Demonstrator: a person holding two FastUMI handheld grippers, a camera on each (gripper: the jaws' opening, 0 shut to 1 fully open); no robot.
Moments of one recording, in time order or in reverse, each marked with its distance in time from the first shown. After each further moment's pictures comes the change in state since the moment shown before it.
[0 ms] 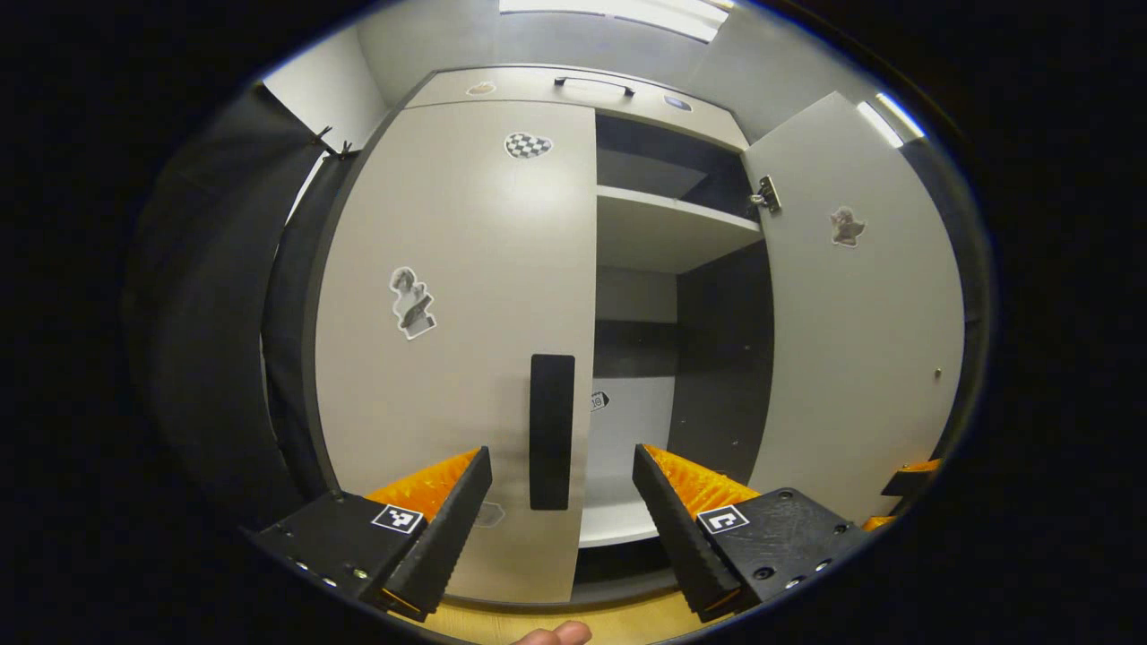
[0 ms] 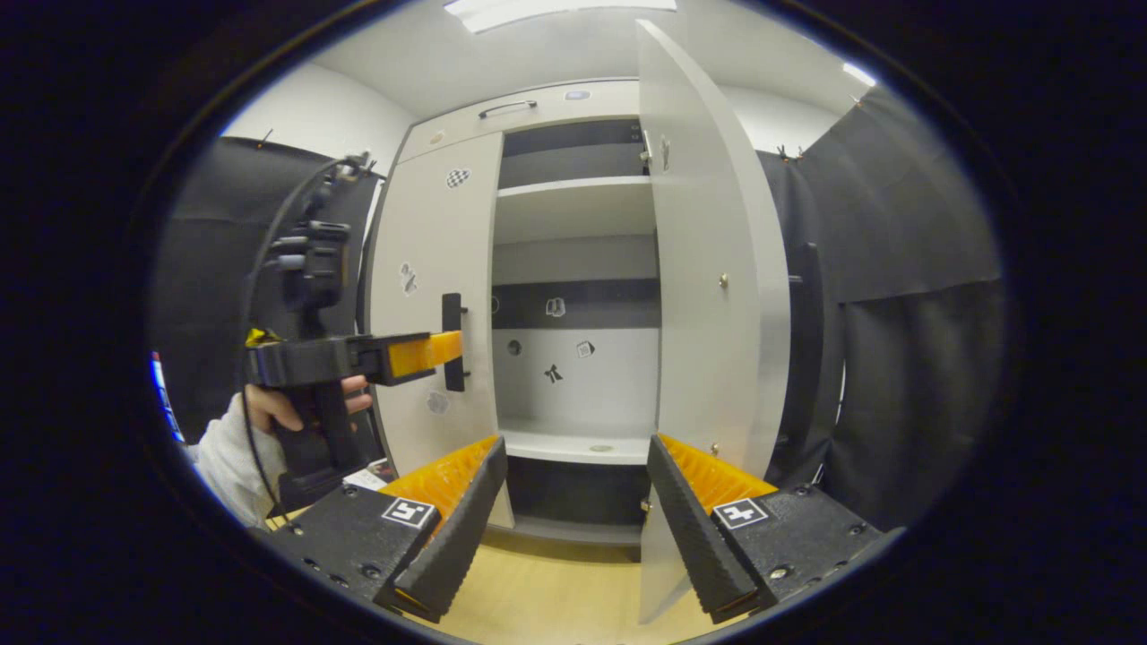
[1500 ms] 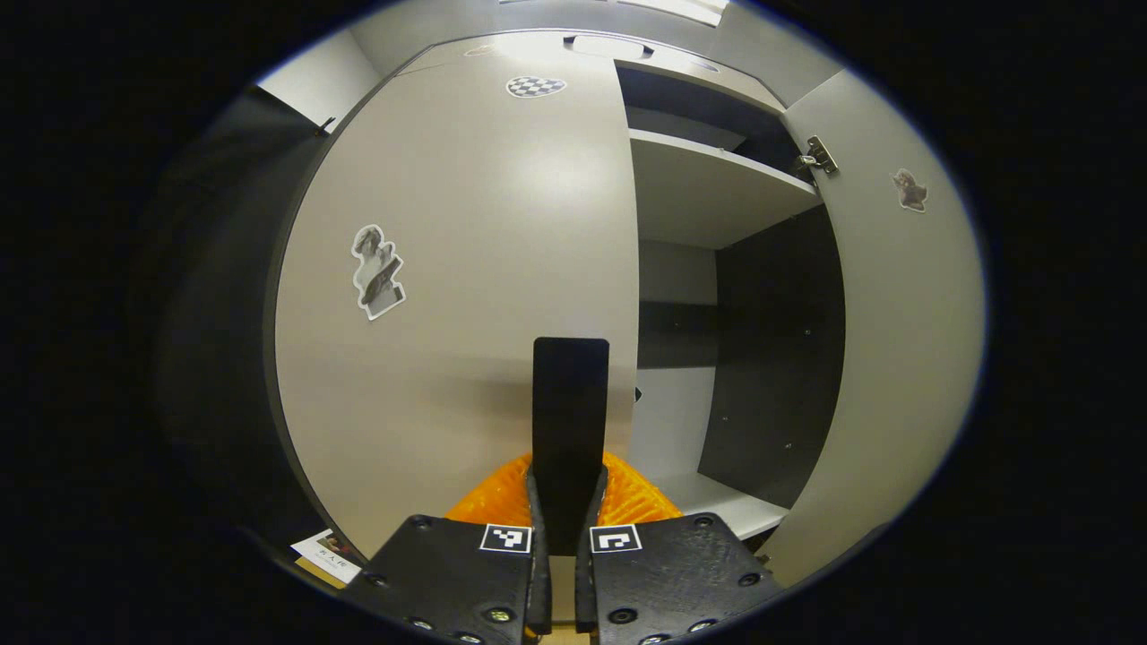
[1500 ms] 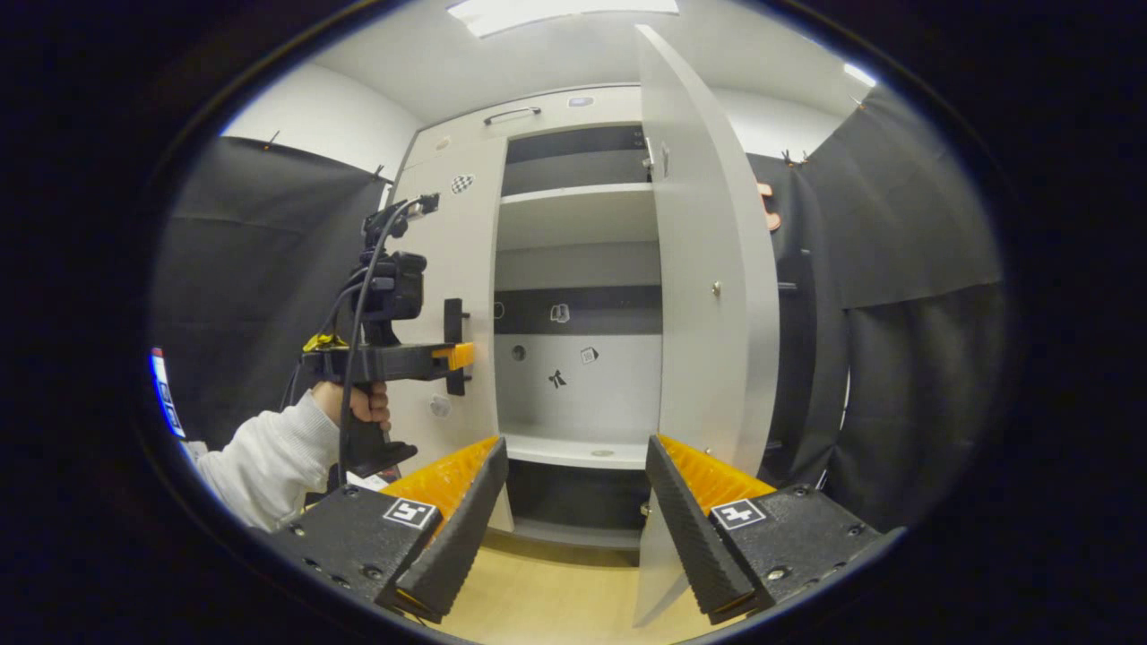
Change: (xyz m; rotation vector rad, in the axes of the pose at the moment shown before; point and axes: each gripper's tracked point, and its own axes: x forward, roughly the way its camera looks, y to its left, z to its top) left arm 0.043 0.015 -0.016 -0.006 0.034 0.085; right arm 0.002 -0.006 0.000 -0.017 -0.023 0.016
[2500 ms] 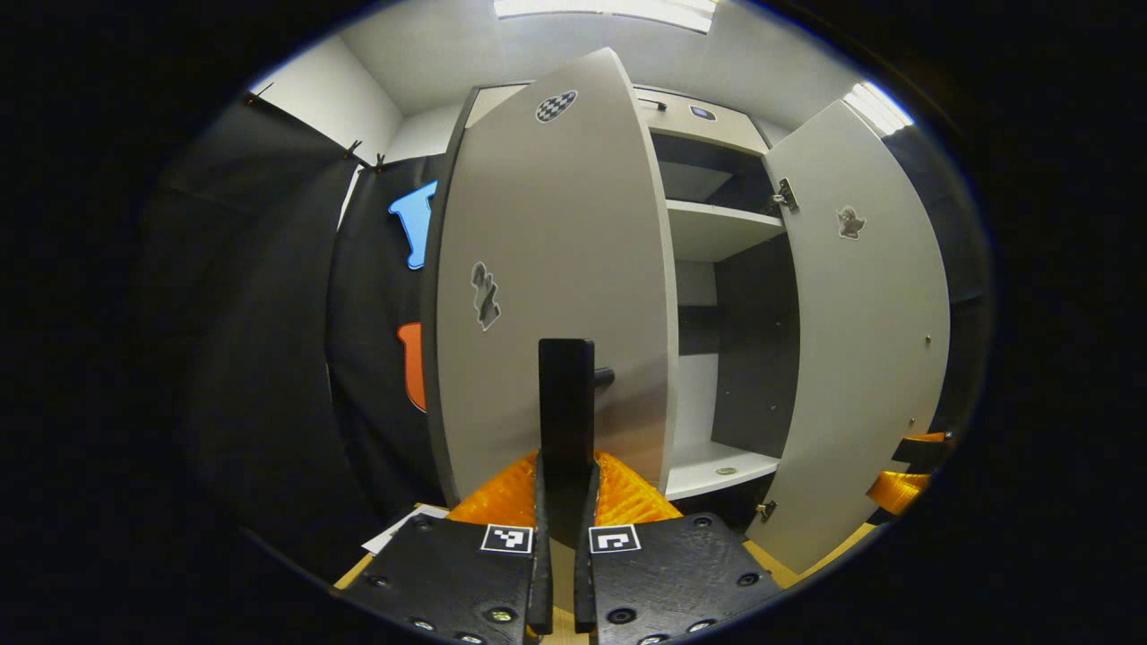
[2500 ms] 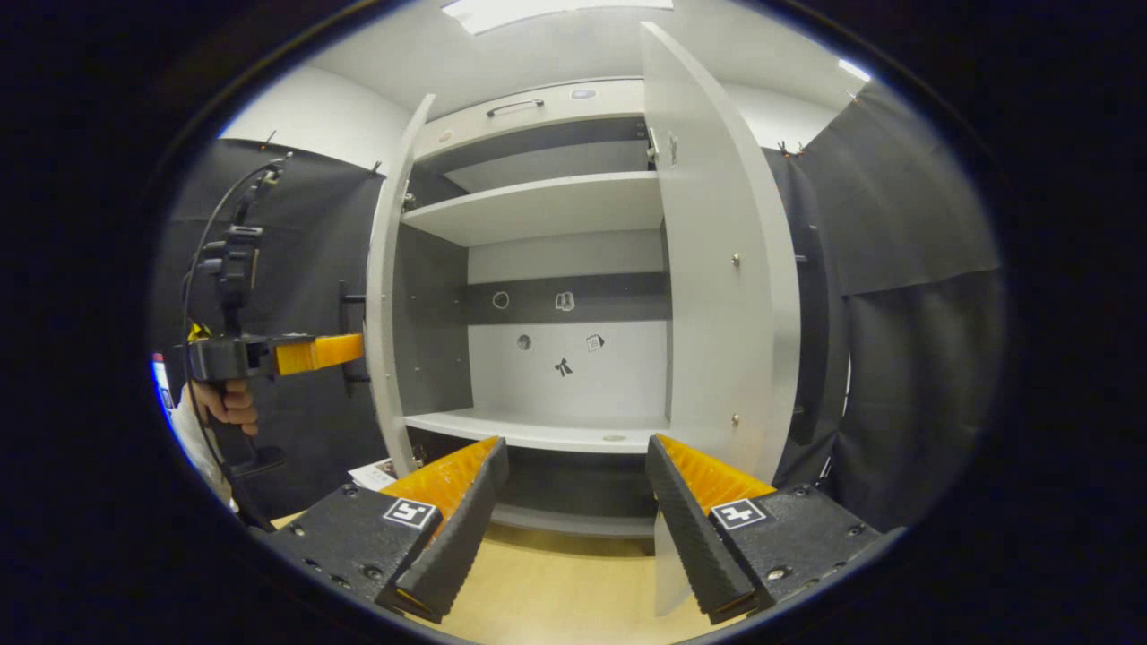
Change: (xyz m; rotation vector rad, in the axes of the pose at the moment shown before) left arm -0.139 0.068 0.011 0.055 -0.034 0.058; right arm -0.007 0.004 -0.022 0.015 0.020 0.005
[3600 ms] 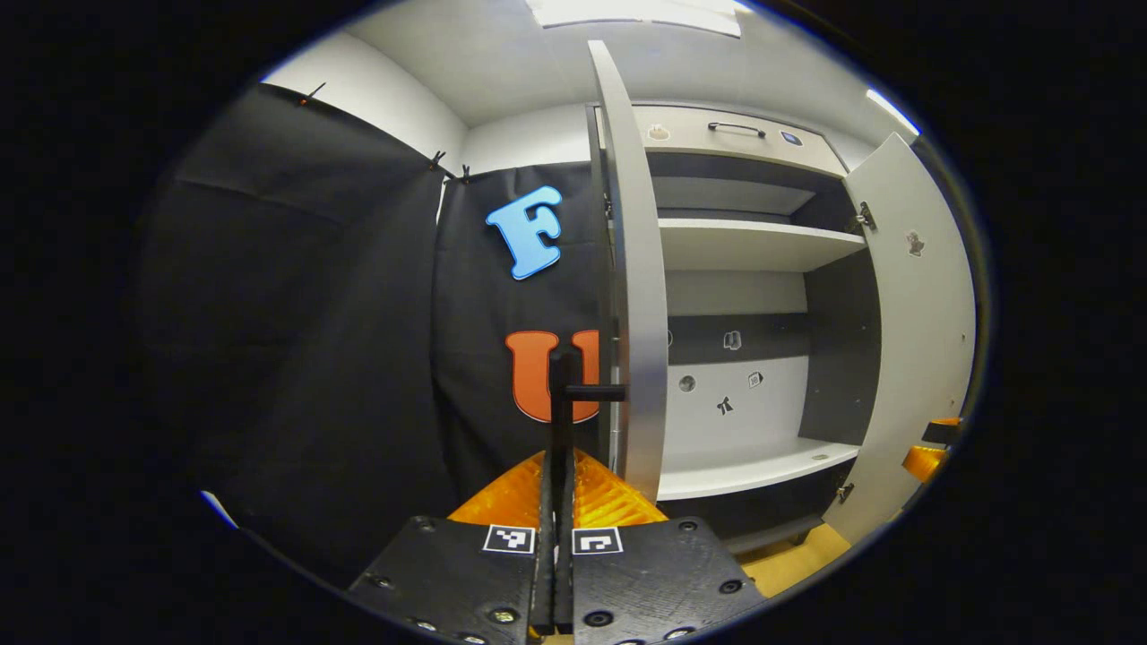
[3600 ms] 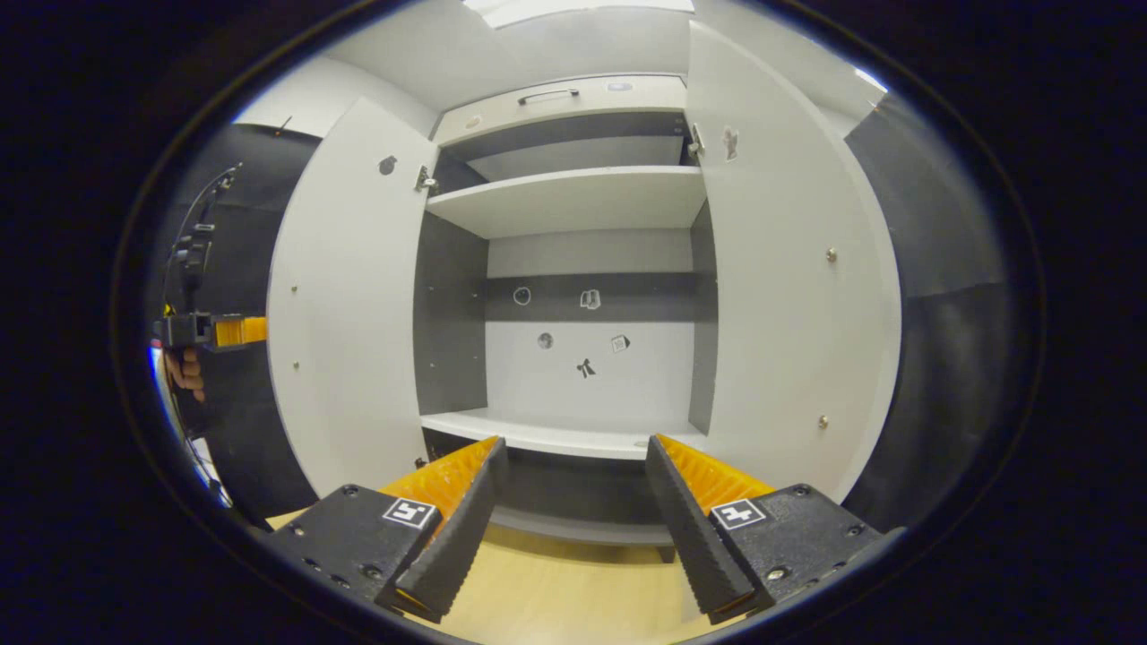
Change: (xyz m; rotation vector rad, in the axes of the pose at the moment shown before) left arm -0.046 0.144 -0.001 -0.036 -0.013 0.149; right arm 0.007 0.012 -0.002 -0.036 0.004 0.041
